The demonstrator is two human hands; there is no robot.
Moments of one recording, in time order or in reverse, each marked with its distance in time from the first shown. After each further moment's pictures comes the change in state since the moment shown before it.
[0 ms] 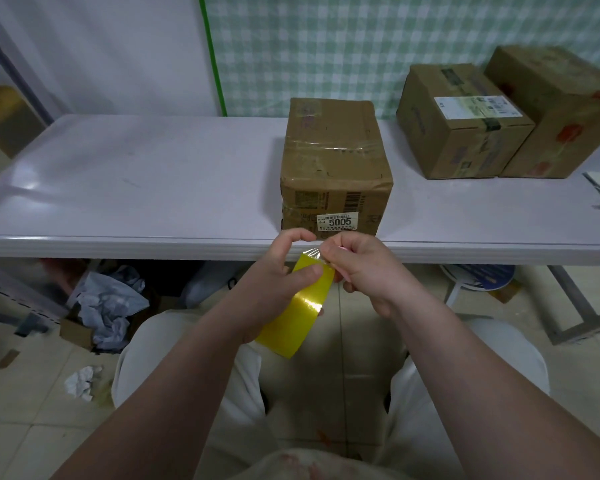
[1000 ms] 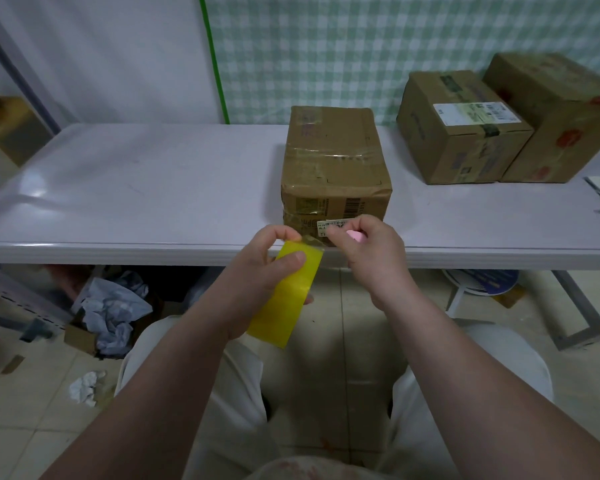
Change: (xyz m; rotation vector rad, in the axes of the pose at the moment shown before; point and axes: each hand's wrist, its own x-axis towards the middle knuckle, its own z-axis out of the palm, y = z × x) left_hand -0.014 0.023 -0.010 -0.008 0.098 -0.011; right_hand 0.014 -0.002 0.000 -0.142 0.407 -0.158
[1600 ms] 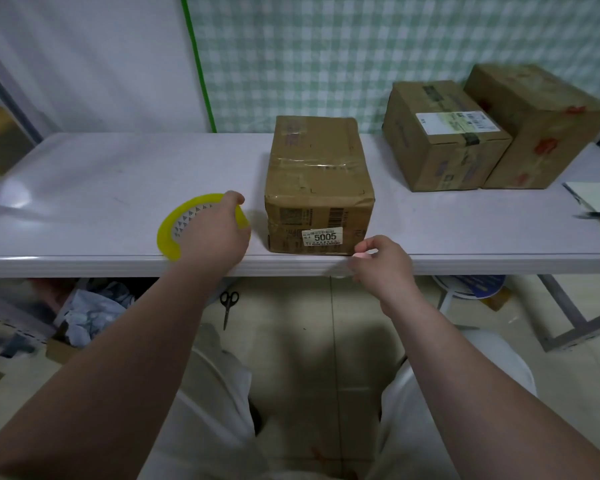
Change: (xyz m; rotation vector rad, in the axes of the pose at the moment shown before) left_hand 0.089 -0.005 -0.039 1.086 0.583 0.130; right_hand 0.025 0.037 -0.022 -0.170 0.062 0.275
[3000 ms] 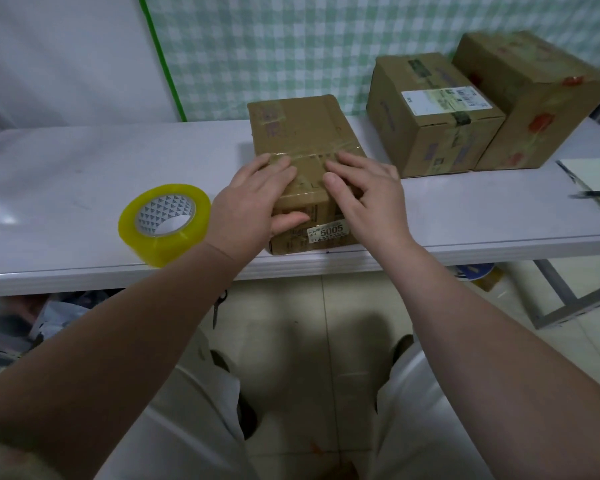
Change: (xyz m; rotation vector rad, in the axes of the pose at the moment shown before) left_hand 0.036 0.043 0.036 -0.062 0.335 0.748; right_hand 0.058 -0.031 -0.014 -0.166 0.198 -0.718
